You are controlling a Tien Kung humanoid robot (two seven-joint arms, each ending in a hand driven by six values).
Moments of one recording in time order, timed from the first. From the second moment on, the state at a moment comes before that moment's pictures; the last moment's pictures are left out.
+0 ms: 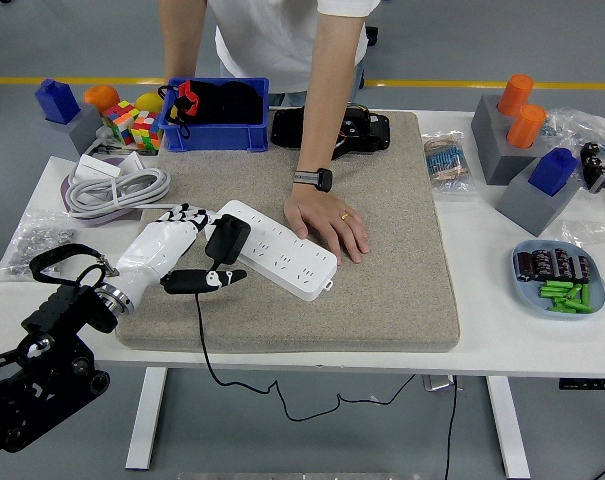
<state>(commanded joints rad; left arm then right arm) -0.41 0.44 -0.61 -1.27 1.84 0.39 0.08 -0.03 -0.31 1.24 0.29 -1.07 0.00 -0.15</state>
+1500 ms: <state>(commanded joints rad) -0.51 0.38 -0.49 -1.18 1.83 0.37 0.13 -0.03 -0.31 1.23 0.29 -1.06 -0.01 -0.15</state>
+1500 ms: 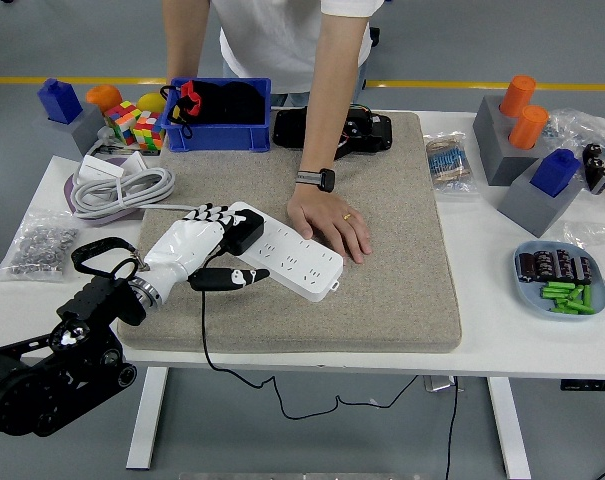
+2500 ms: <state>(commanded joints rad) -0.47 0.41 -0.64 -1.26 1.82 0.39 0.13 -0.03 -0.30 1.23 0.29 -1.06 -0.01 -0.14</state>
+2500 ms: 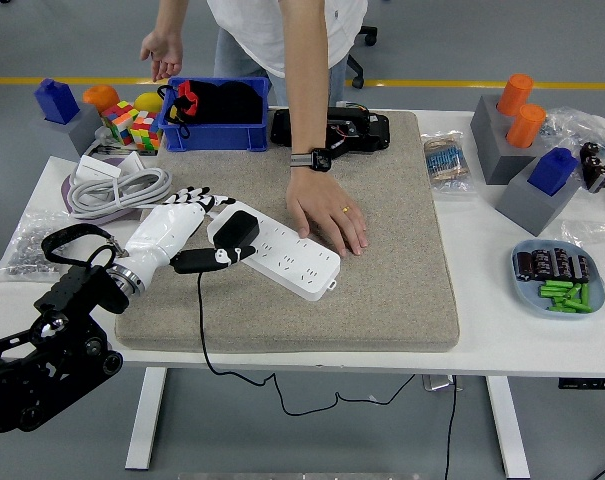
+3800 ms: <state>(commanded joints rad) -0.37 0.39 -1.10 -1.15 1.84 0.38 0.13 -0.03 -0.31 1.24 0.29 -1.07 -0.01 -0.15</state>
